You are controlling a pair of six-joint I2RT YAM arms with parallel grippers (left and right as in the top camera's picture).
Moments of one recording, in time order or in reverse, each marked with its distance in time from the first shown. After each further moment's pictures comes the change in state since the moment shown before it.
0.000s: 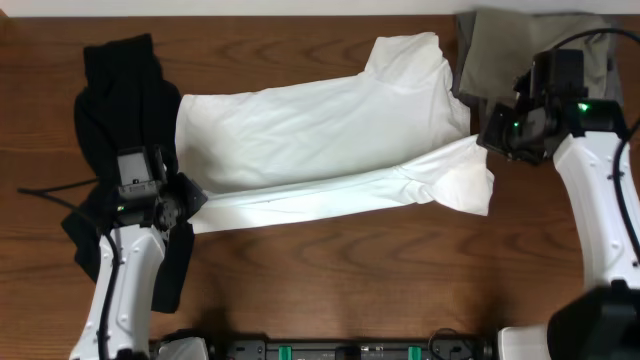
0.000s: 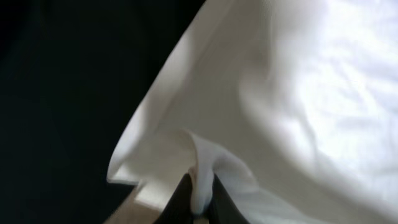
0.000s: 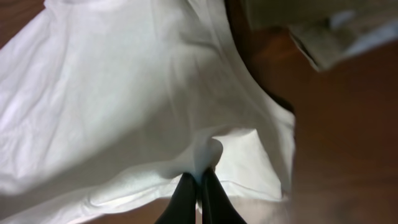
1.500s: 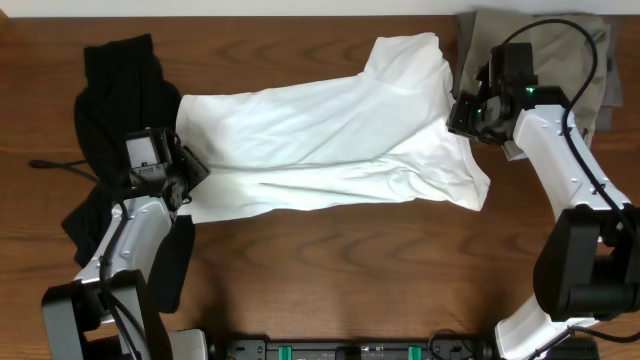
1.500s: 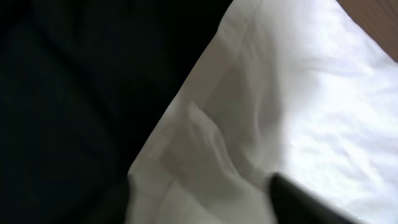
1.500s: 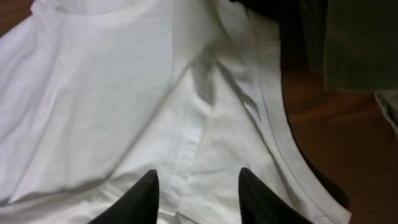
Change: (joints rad) left arm 0.000 0.233 0.001 0.361 -0.046 0.006; right arm 0.067 0.222 0.000 0.243 -0.005 -0.010
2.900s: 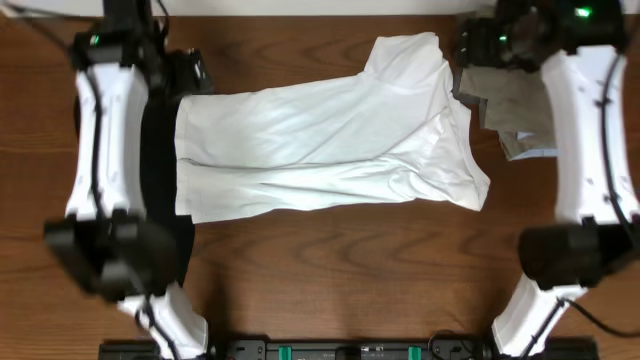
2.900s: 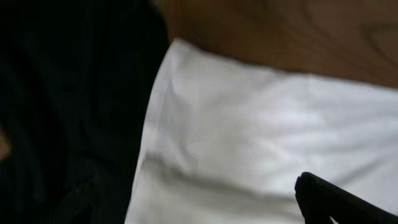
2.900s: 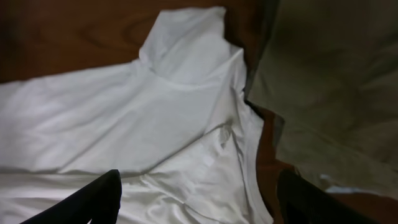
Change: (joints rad) left arm -0.091 0.447 1.197 -0.941 -0.007 0.290; right arm 0.051 0.177 0.843 -0.549 0.054 -0.275
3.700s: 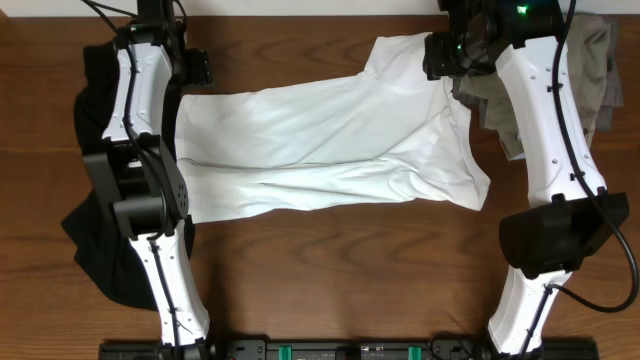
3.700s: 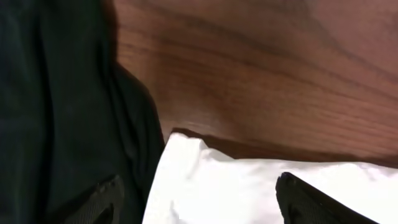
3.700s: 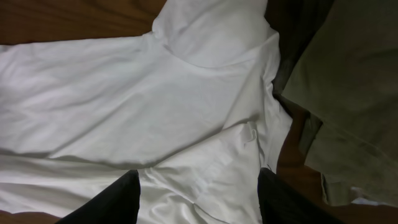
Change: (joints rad) left arm 0.018 0.406 0.174 0.206 -0.048 0.153; right arm 0.095 0.072 0.004 -0.005 0.038 -0.008
